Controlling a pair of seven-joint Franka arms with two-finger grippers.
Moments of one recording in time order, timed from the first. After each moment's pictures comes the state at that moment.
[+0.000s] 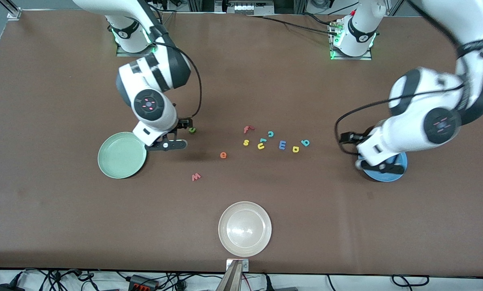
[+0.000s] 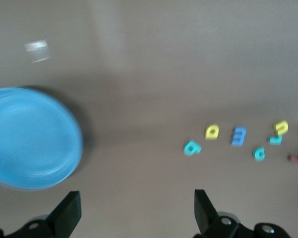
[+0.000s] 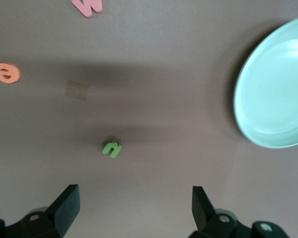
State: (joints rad) left arm -0.07 0.46 -0.20 -1.56 -0.02 1.80 -0.16; right arm 0.55 0.45 -0.04 -1.70 0.00 1.87 0.47
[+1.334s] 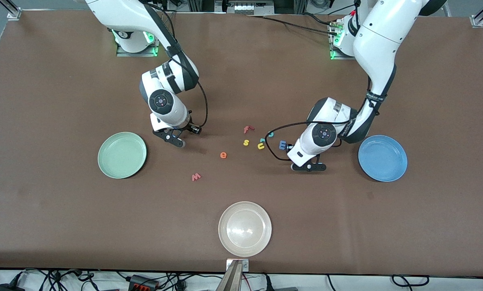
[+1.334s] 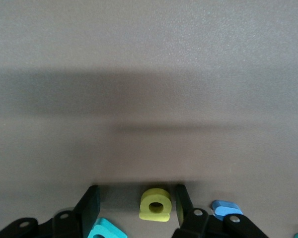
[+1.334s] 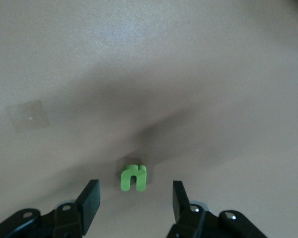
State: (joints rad) left arm -0.27 0.68 -0.19 -1.79 0.04 2.32 -0.48; right arm 0.59 0.47 -0.04 -2.05 0.15 2.37 0.91
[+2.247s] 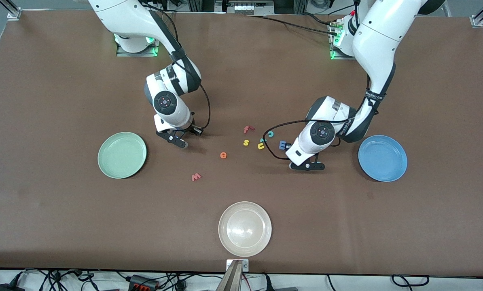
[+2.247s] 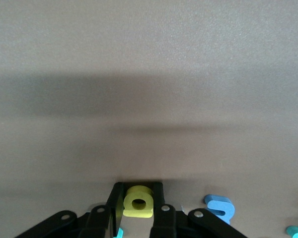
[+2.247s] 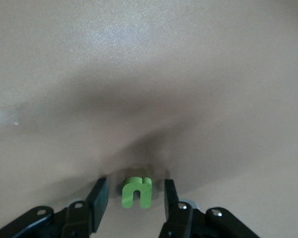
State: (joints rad) left arm -0.28 0.67 -0.19 -1.79 0.04 2.30 -0.48; right arm 0.60 0.51 -0.04 -2.05 0.15 2.45 0.92
